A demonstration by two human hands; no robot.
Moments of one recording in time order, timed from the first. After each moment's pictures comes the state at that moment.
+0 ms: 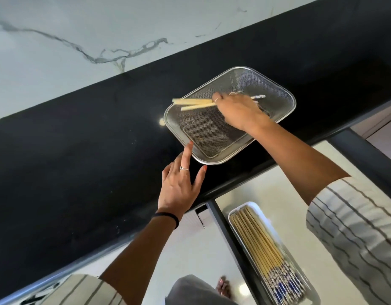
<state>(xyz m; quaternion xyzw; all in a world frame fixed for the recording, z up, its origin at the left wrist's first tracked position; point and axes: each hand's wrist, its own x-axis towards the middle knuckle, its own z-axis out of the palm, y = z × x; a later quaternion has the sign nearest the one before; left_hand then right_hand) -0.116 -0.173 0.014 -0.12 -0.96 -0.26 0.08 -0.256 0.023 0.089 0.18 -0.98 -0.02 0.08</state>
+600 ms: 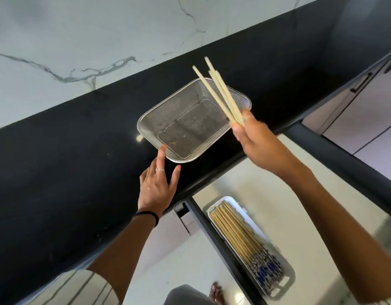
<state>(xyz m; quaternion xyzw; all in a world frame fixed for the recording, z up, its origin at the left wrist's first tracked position) -0.114 -0.173 0.017 -0.13 -0.95 -0.27 0.10 -0.091 0.071 0.138 0.04 -0.92 0.39 0.08</state>
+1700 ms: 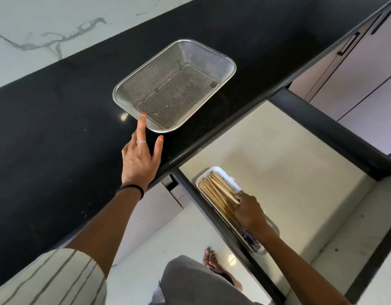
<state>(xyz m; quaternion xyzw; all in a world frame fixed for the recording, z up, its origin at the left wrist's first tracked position) -0.113 -0.172 0.023 -0.14 -0.94 -0.30 0.09 0.054 0.054 -0.087 -0.27 -0.90 0.31 -0.16</state>
